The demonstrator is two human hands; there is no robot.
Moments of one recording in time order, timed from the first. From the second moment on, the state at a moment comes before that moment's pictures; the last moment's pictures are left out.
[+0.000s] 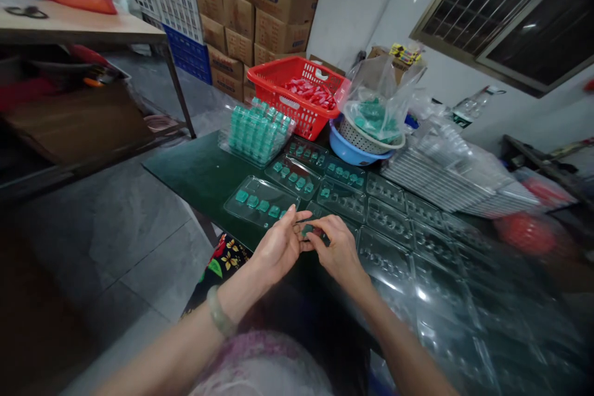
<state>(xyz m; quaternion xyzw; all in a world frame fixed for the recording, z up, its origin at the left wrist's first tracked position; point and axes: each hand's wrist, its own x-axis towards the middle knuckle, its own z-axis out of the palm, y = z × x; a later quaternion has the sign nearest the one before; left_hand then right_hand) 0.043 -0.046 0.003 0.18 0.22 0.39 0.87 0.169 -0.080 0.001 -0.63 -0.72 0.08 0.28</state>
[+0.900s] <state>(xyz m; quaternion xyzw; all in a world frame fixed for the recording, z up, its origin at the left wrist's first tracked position) 0.029 -0.033 -0.001 0.41 0.34 0.36 0.76 0.267 0.021 -0.031 -0.70 -0.70 -0.01 0.14</state>
